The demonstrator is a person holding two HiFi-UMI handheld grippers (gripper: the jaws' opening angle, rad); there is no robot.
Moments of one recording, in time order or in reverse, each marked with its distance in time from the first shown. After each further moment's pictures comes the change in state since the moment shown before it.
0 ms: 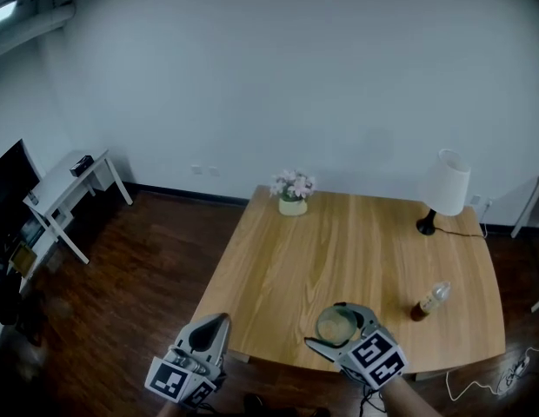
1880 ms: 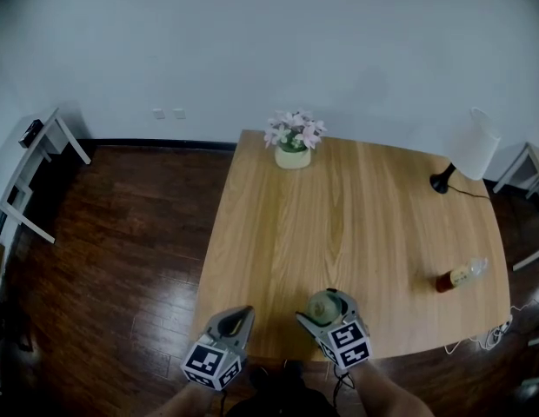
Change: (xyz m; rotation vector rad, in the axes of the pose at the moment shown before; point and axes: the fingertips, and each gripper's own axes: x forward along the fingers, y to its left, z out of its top) left arm 0.061 0.103 -0.213 -0.187 0.348 -0.166; right arm 0.211 -0.030 -0.120 0.259 0.118 -0.233
